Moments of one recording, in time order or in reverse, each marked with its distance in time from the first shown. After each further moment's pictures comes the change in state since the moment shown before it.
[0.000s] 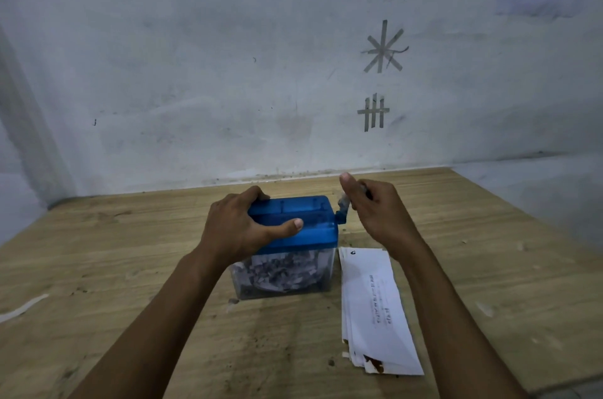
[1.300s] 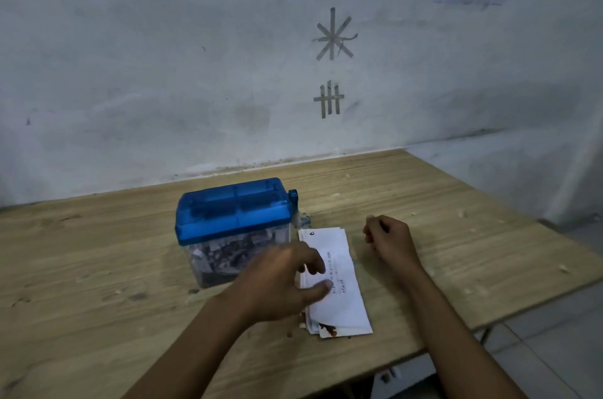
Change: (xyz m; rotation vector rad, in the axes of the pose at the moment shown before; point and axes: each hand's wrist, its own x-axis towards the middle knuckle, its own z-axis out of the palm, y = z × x) left_hand -0.073 0.086 0.057 -0.034 -0.466 0.370; right_hand -0.044 0.139 -0.053 -0.048 0.280 0.300
